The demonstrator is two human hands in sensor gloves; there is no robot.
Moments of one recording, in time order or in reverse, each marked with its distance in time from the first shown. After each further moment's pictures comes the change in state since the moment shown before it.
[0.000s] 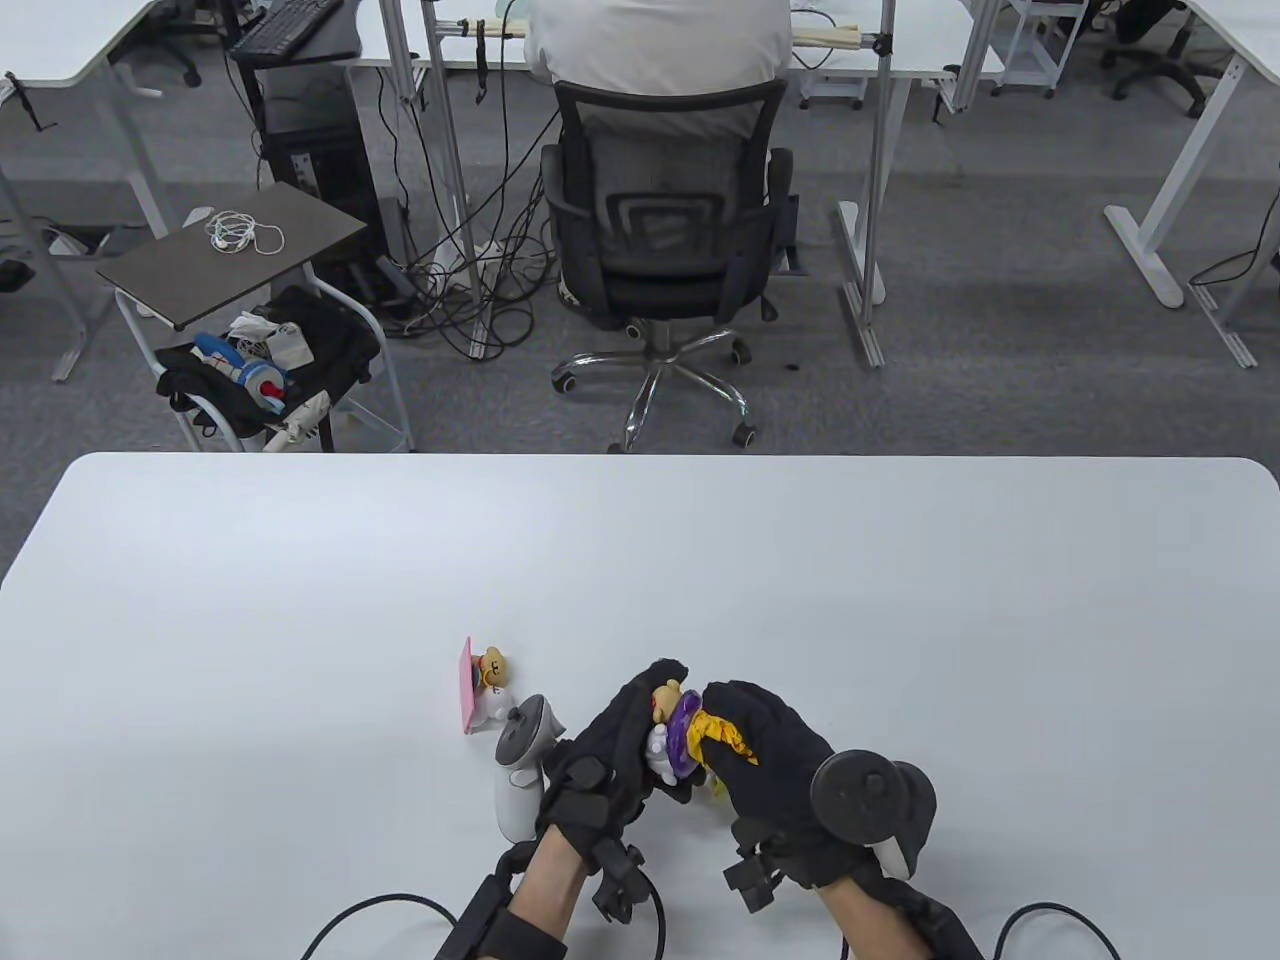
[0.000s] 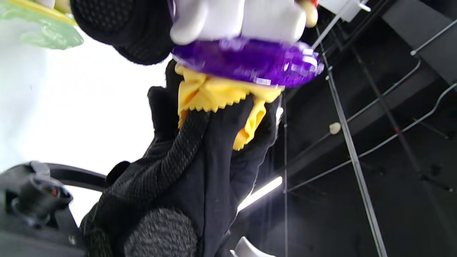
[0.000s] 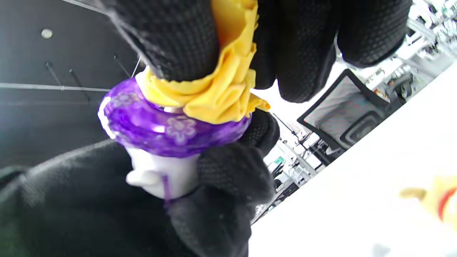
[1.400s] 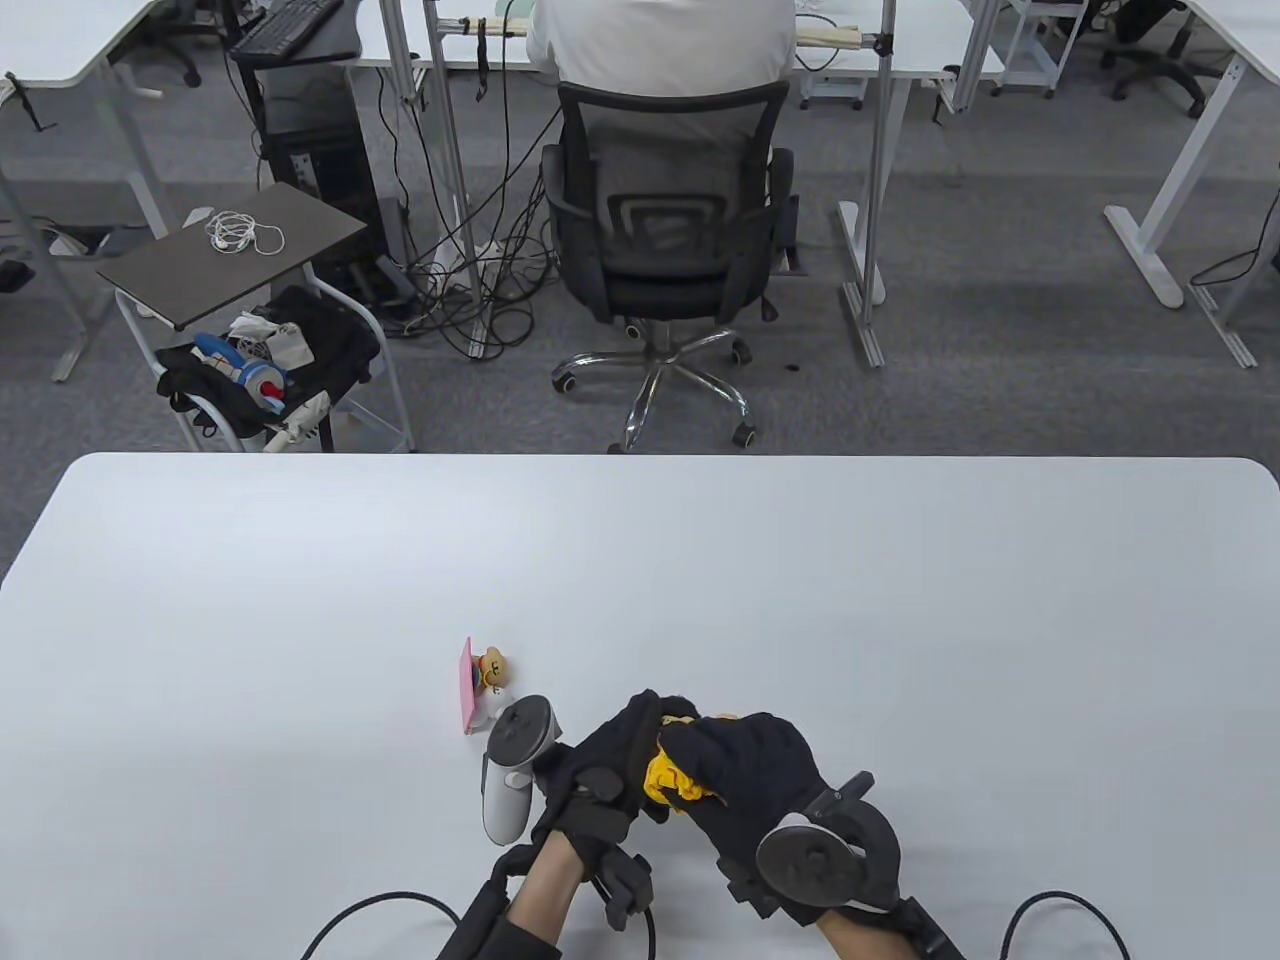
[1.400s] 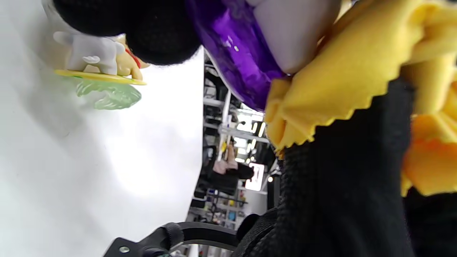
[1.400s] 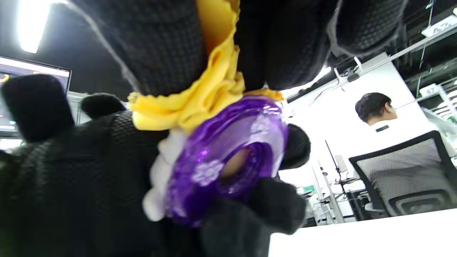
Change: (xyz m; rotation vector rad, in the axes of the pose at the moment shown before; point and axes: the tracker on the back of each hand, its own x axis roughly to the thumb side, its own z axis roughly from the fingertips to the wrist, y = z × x) left_hand -0.002 0.005 0.004 0.075 0.103 -0.285; right_hand 0.055 0.007 0.015 -0.012 -0.365 0.383
